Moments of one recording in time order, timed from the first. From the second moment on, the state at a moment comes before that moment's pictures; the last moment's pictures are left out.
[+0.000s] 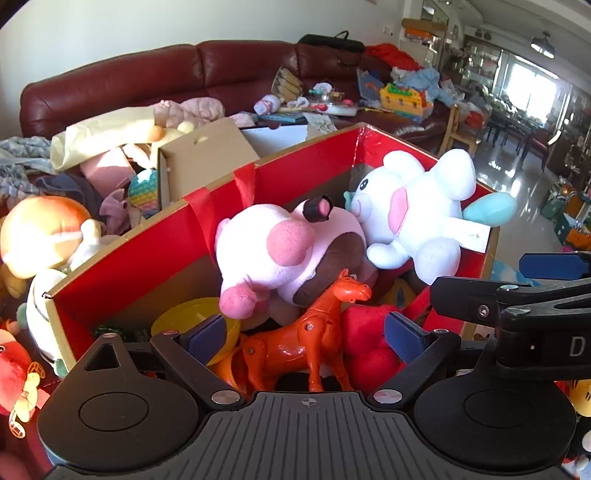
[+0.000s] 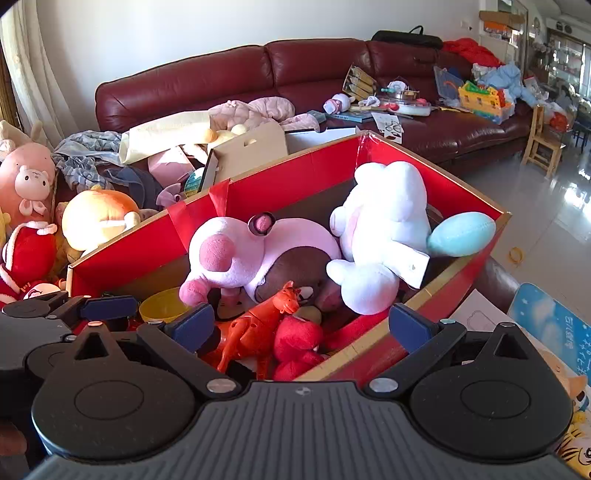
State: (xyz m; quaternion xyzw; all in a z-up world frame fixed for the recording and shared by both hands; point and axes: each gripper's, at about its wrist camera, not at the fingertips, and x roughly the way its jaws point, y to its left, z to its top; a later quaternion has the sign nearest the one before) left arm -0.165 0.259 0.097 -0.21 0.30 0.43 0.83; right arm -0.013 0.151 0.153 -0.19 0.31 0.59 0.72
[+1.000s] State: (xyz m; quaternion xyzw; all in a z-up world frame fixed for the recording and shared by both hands) left arm -0.119 0.190 0.109 -0.08 0.31 0.37 0.87; right arm 0.034 0.079 0.147 -0.15 0.34 0.55 0.75
